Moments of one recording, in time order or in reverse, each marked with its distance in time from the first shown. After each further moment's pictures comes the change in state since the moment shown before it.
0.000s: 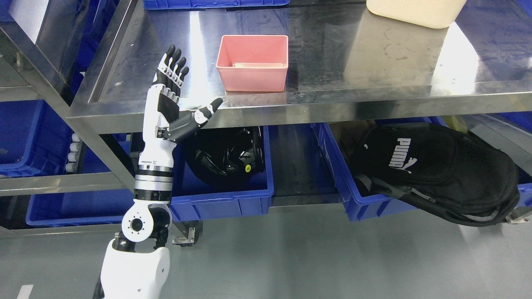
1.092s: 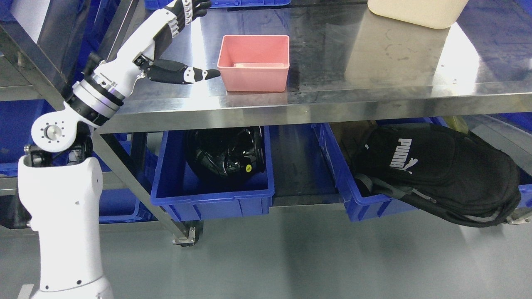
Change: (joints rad) left arm -0.477 0.166 0.095 0.177 -0.239 0.098 -0.833; right arm 0.000 0.000 0.000 0.000 0.000 0.000 0.000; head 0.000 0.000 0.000
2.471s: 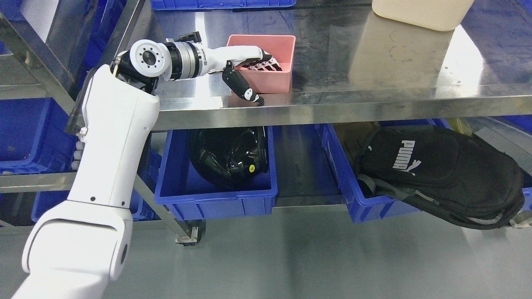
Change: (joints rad) left arm -0.349 -0.137 -0.251 0.549 -0.470 0.017 -0.191; right arm 0.000 0.000 0.000 0.000 0.000 0.000 0.000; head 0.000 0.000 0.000
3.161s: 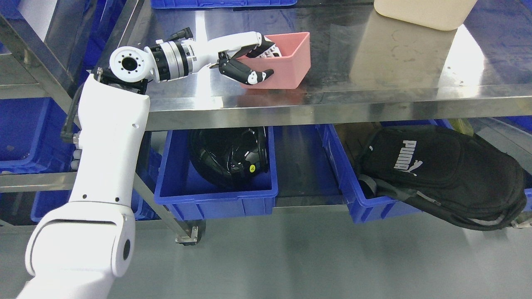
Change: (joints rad) left arm 0.002 -0.020 0.162 0.095 0.292 -0.181 0.004; right arm 0.000 0.000 0.000 0.000 0.000 0.000 0.000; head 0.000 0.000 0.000
